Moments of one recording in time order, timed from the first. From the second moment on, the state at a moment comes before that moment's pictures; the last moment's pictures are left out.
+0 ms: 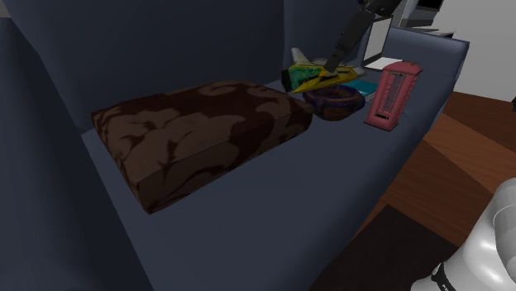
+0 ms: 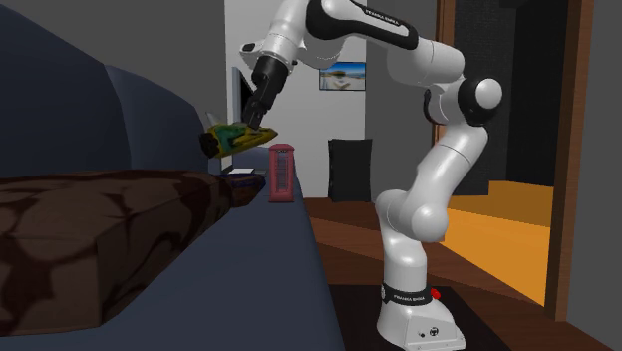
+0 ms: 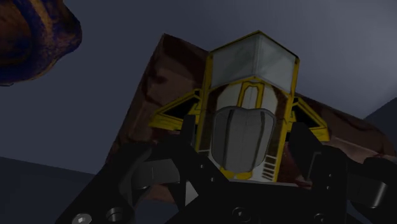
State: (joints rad) arm 0.18 -0.69 -0.01 -2.14 0.26 1.81 -0.39
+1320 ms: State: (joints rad) arm 0.13 -0.33 -0.44 -1.80 0.26 1.71 -0.85
